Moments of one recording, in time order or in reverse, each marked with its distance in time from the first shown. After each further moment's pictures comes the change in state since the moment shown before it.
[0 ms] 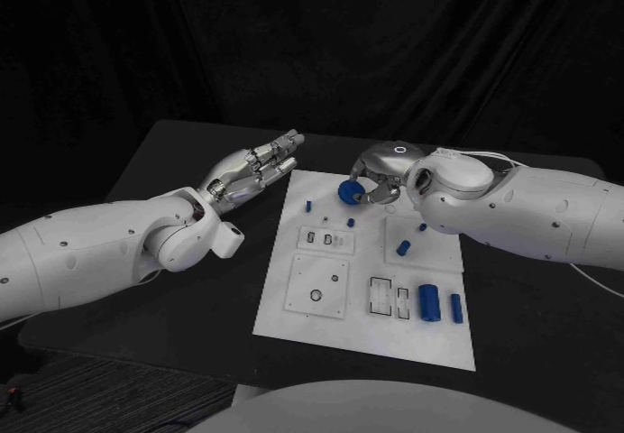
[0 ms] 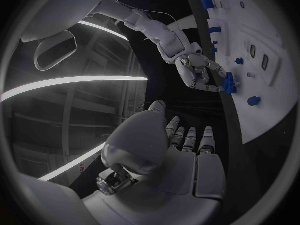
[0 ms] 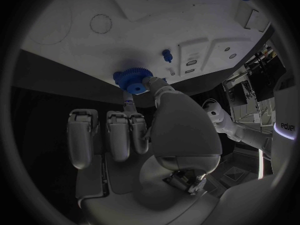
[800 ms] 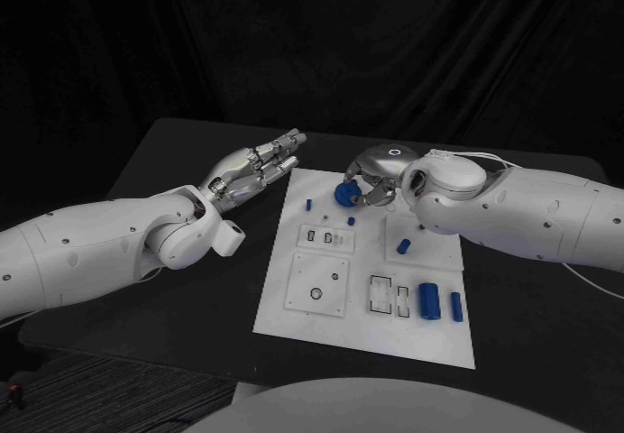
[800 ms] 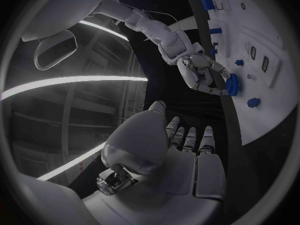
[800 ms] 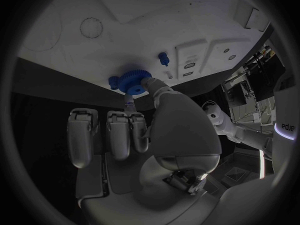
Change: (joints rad) left arm 0.000 0.005 0.000 -0.005 0.000 0.011 -0.005; left_hand 0.000 0.000 0.006 0.000 0.000 -0.004 0.004 0.000 0.000 0.000 0.000 0.000 0.000 0.000 0.000 0.000 0.000 0.000 -0.002 0.002 0.000 0.000; right arm -0.012 0.022 0.003 -0.014 0.000 0.025 0.000; right_hand 0.001 -0.002 0.032 -0.007 -0.078 -0.090 -0.031 -0.030 0.170 0.000 0.014 0.000 0.000 0.000 0.007 0.000 0.000 0.000 -0.004 0.004 -0.009 0.001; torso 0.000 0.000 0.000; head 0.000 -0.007
